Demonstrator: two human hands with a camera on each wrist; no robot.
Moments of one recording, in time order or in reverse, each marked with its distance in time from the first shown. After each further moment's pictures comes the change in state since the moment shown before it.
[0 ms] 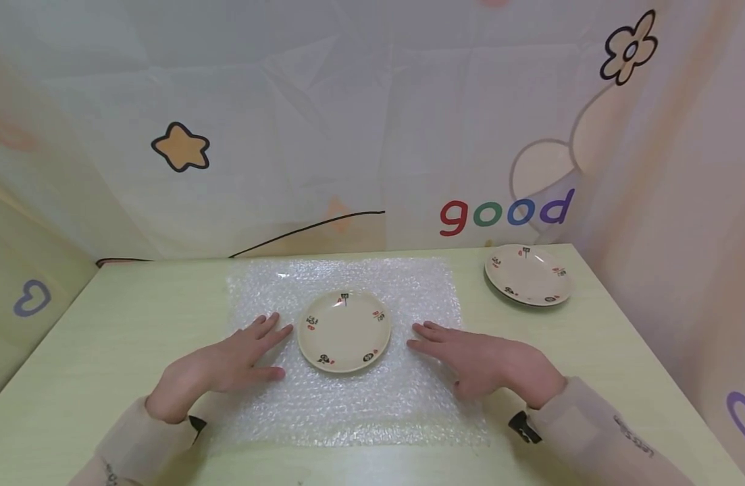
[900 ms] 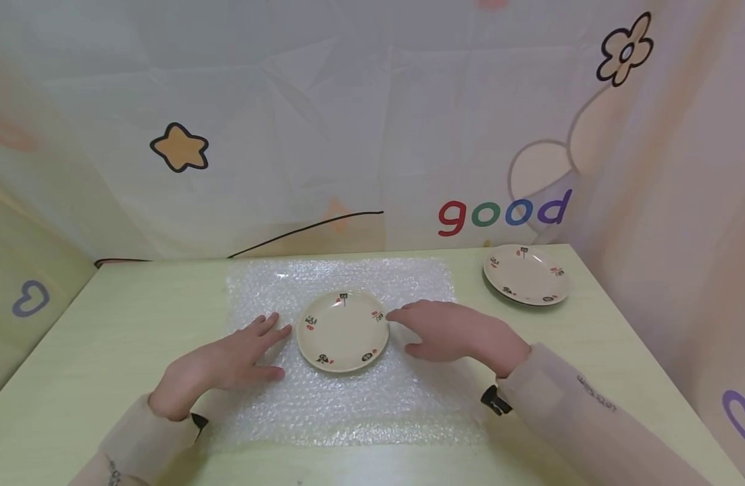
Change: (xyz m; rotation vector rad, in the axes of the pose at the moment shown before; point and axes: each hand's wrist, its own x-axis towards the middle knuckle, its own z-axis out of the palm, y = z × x) left_hand 0.002 0.007 -0.003 0.014 -0.016 -0.043; right_hand 0.038 -0.023 -0.035 -0.074 0.101 0.036
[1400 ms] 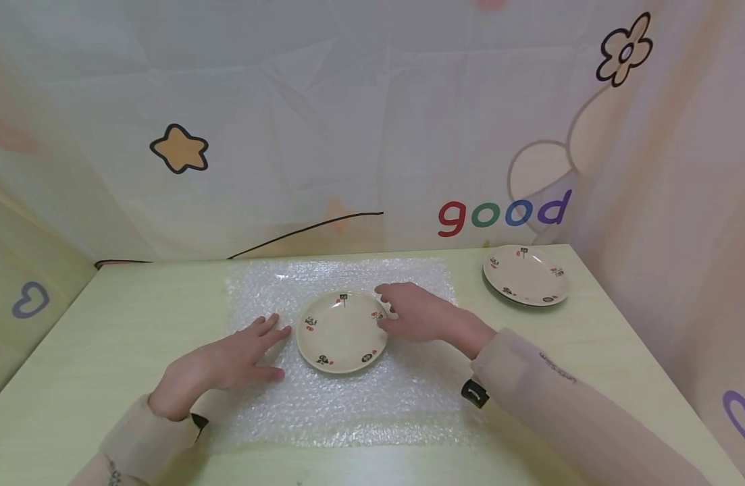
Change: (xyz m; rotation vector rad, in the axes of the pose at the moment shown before) left_hand 0.002 0.001 0.000 -0.015 0.001 -0.020; right_hand 0.043 0.004 0.007 0.190 0.179 0.020
